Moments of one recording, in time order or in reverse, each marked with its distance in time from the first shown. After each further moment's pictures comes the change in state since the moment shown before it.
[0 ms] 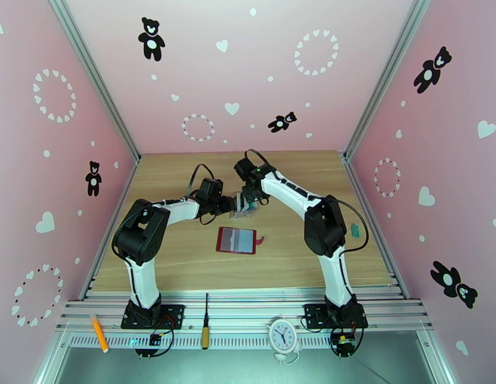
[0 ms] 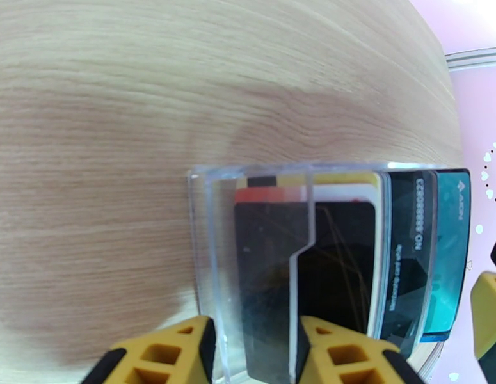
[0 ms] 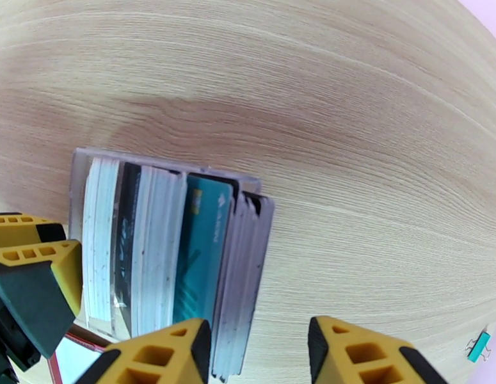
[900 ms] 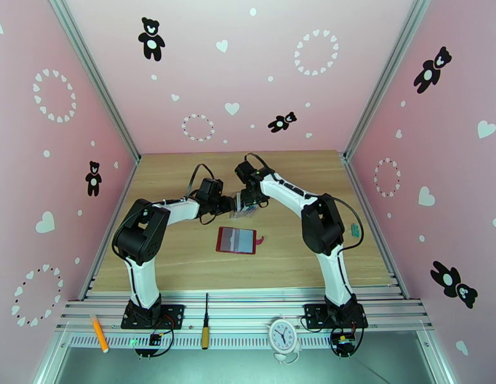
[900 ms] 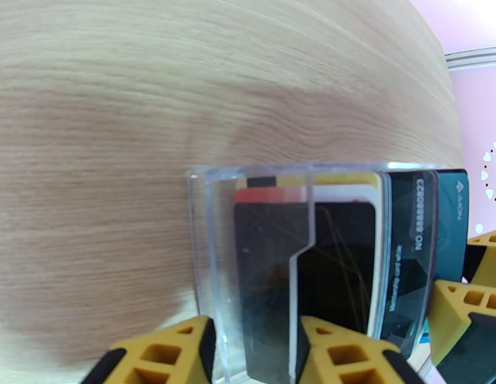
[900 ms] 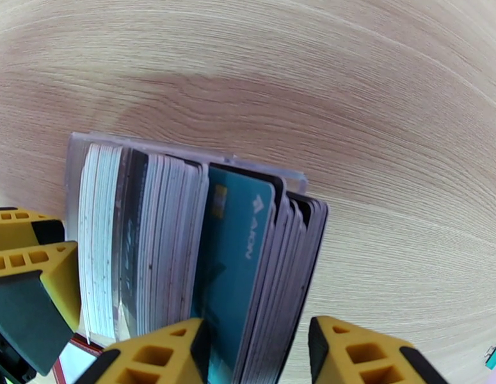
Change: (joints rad) left arm 0.000 0.002 0.002 0.000 0.003 0.000; right arm -0.002 0.023 -0.041 0.048 -0.058 -0.003
